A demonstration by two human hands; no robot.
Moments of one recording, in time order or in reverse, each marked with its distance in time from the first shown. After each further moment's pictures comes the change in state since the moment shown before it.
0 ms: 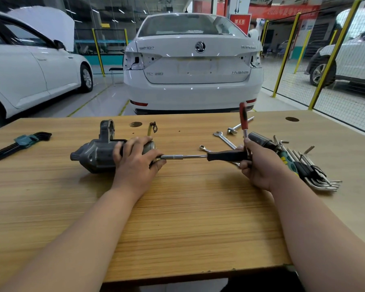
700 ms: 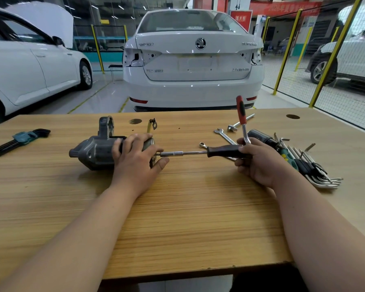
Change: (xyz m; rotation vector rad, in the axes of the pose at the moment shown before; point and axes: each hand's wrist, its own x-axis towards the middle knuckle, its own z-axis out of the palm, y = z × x) left_hand 0.000 -0.002 0.005 0.062 -0.009 -0.001; right_hand -0.008 -0.002 -0.002 -0.113 -0.153 -0.123
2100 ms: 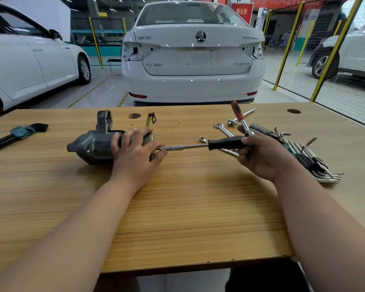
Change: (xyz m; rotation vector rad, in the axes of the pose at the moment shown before) left_hand 0.000 0.002 -0.002 -0.031 0.012 0.013; right_hand 0.001 0.002 -0.007 0.289 -0.141 -0.032
